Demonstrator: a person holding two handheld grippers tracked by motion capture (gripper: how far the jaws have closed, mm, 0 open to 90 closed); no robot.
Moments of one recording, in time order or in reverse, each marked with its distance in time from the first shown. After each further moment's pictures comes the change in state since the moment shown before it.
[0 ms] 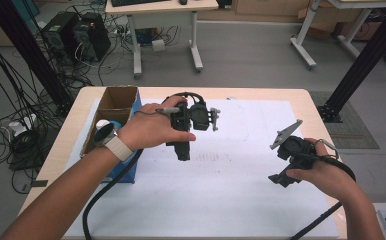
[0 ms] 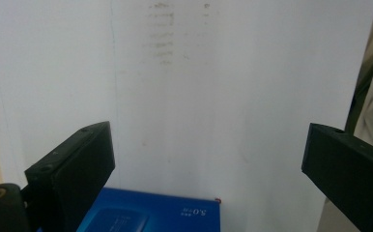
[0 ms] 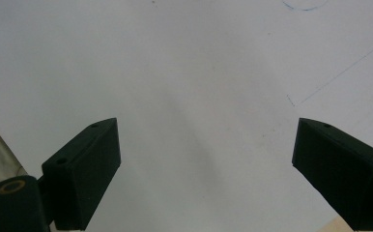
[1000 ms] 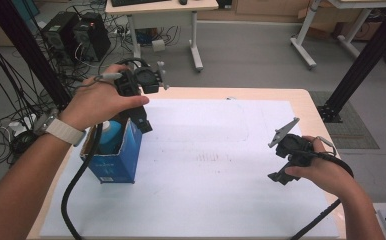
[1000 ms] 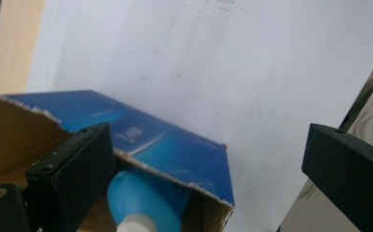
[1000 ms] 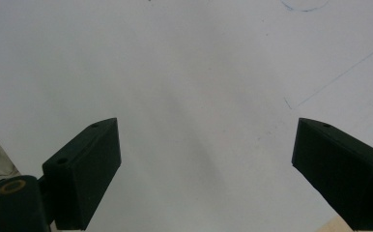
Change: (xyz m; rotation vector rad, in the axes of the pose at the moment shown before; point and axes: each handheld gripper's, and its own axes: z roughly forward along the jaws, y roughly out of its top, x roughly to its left) left arm 0.033 -0.091 -0.068 -0.024 0.010 -0.308; right arm -0.005 0.008 0.003 0.019 0.004 -0.012
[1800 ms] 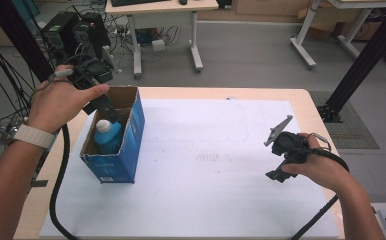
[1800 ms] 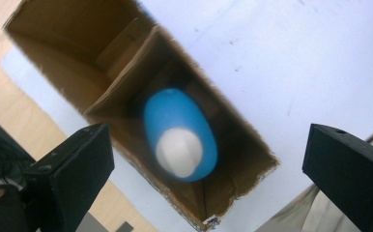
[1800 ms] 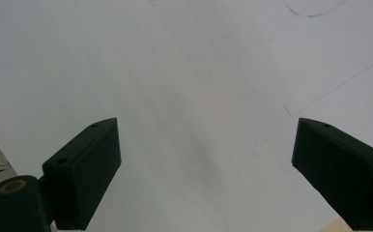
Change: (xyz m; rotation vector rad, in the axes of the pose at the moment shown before) left arm 0.044 -0.094 -0.008 -0.065 0.015 -0.412; right arm -0.005 0.013 0.004 0.024 0.011 -0.034
